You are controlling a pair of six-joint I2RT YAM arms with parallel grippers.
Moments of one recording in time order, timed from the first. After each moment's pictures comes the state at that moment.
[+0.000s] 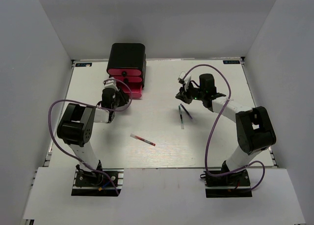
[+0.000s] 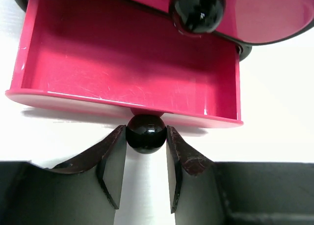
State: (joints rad) left arm -0.19 1.80 0.71 0.68 0.04 -0.46; right arm 0.34 1.66 0.97 0.16 -0.67 -0.43
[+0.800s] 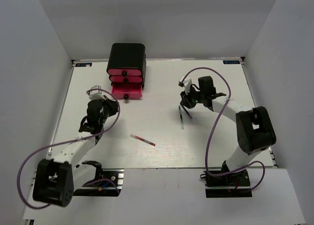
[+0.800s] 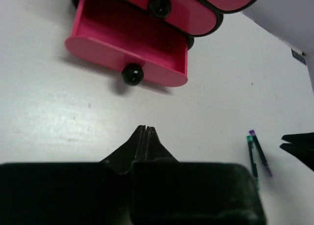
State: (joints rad) left arm -0.20 1.11 0.44 0.36 -0.01 -0.56; right arm 0.34 1.66 0.98 -0.04 -0.55 -0.47
